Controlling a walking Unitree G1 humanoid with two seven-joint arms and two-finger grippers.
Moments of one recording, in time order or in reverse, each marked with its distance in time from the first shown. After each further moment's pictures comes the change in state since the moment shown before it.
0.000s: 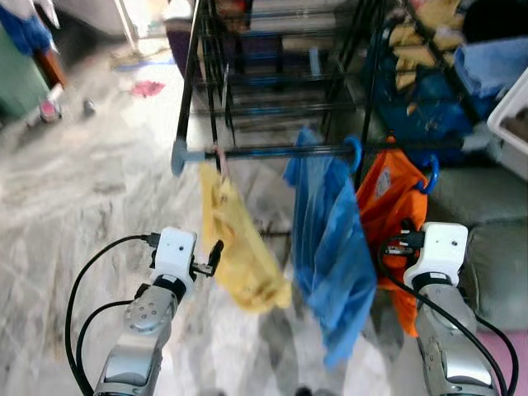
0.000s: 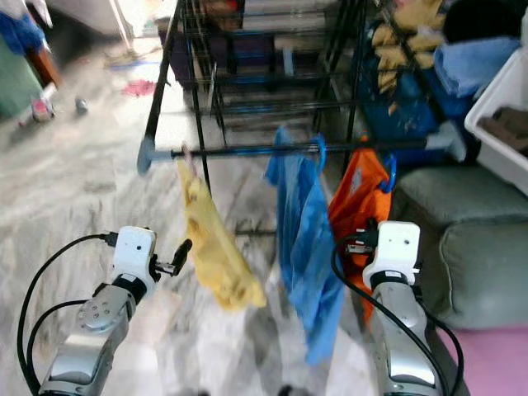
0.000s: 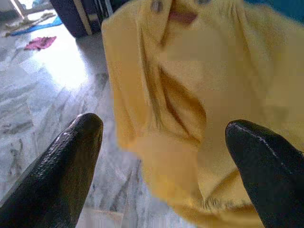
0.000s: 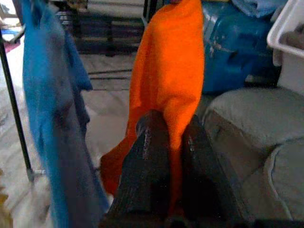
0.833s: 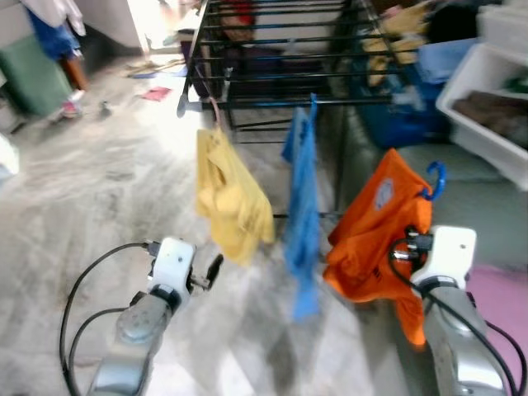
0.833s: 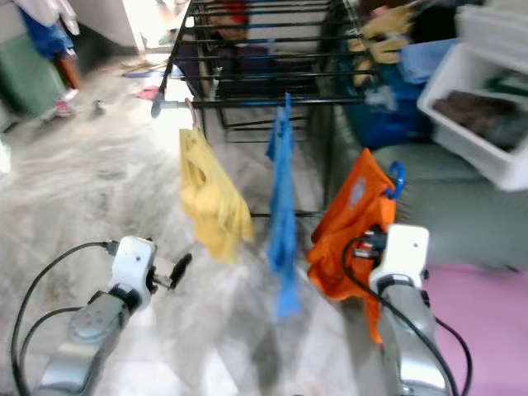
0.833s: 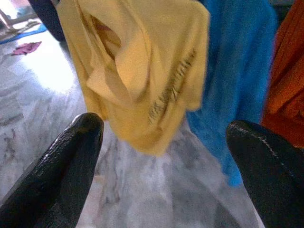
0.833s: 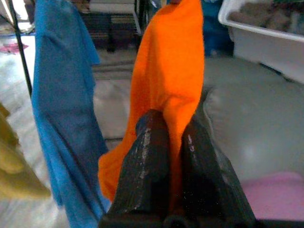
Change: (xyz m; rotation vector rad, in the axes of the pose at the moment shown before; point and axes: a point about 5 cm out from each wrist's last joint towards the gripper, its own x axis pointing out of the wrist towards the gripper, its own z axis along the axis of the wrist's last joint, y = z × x) left arm -0.017 0.005 -0.019 0.077 0.063 -0.110; right arm -0.004 -0.009 -0.005 0.043 0.087 0.029
